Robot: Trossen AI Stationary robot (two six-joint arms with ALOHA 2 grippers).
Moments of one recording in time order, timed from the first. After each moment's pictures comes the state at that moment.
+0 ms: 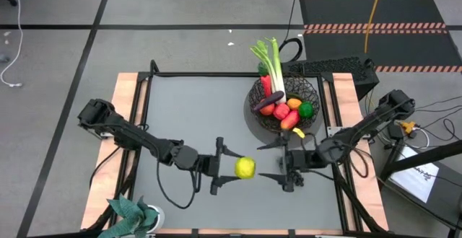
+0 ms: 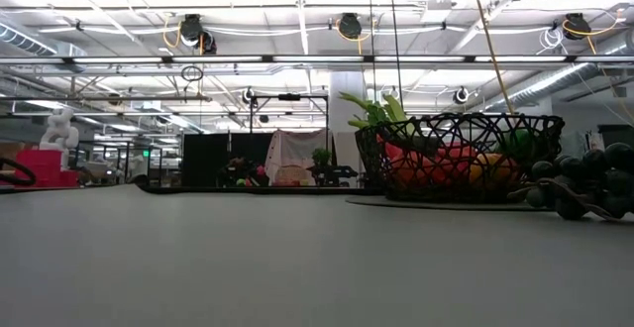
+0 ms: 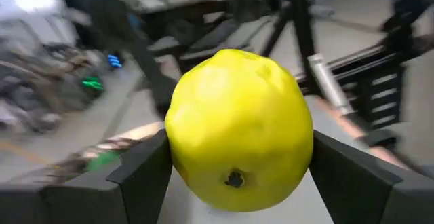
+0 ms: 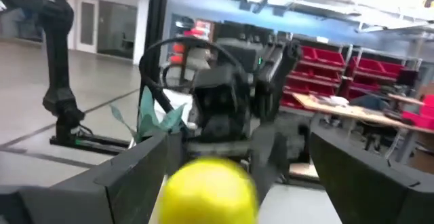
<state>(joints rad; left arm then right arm) -0.41 1.59 0.99 0.52 -0.29 0.31 0.56 1.24 0.74 0.64 0.49 -0.22</state>
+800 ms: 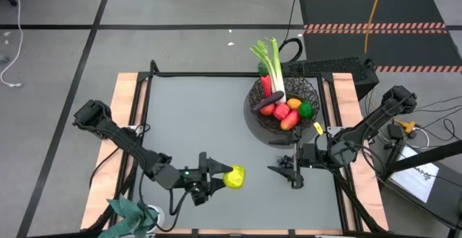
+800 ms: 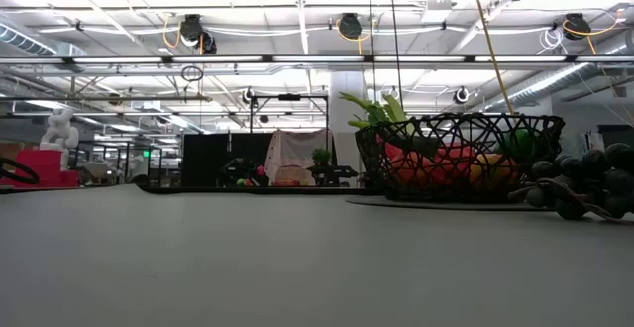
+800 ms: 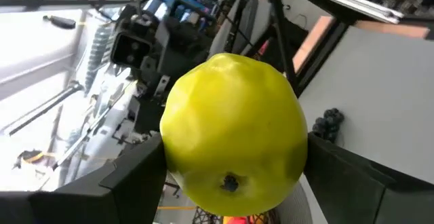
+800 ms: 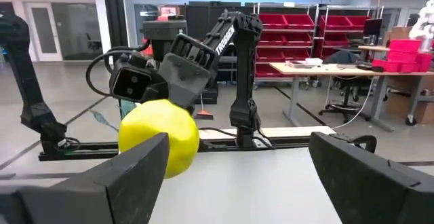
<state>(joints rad) -0.61 1.56 0.99 0.55 -0.64 1.07 0.66 1.11 0.73 0.43 0.73 -0.01</state>
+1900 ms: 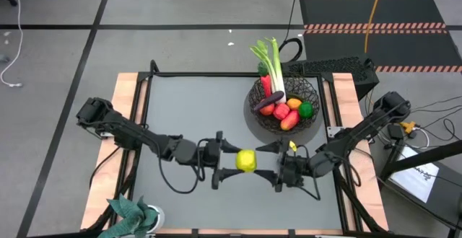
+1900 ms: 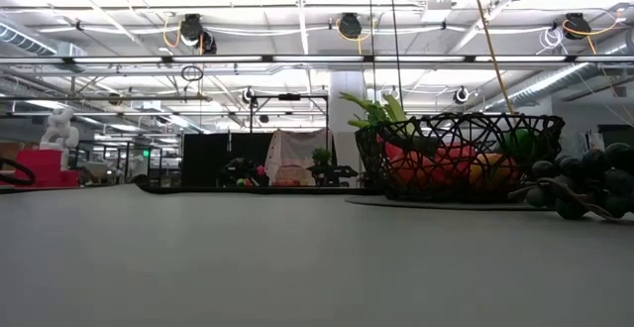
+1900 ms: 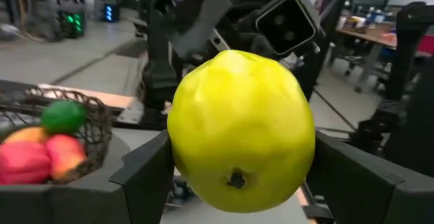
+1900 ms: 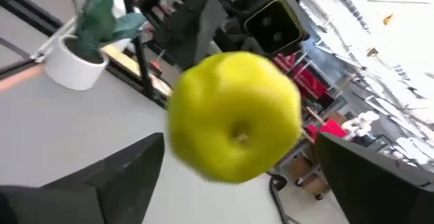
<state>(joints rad) -0.37 1.56 0.99 0.54 -0.28 -0.19 0.62 1.32 0.73 0.57 0.74 -0.67</state>
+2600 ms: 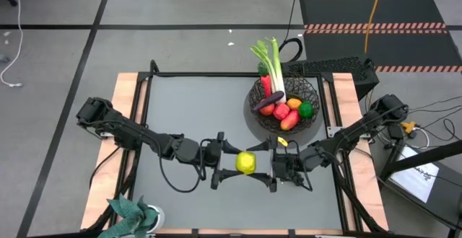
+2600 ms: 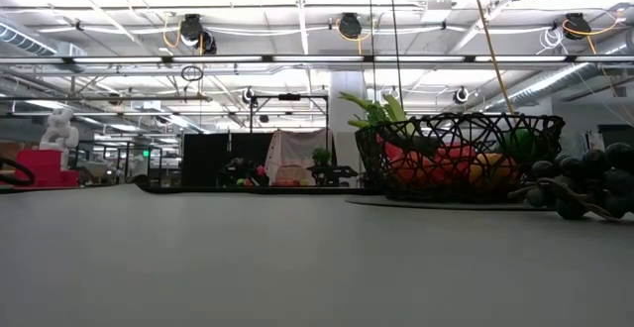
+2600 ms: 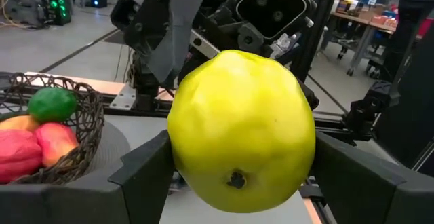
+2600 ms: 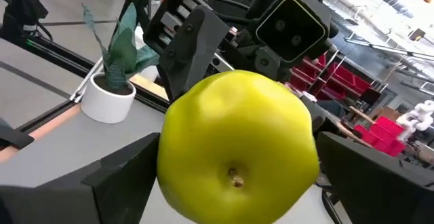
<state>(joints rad) -0.36 1.56 0.99 0.48 -0.21 -0.20 0.51 1.39 0.73 0.65 0.52 -0.48</state>
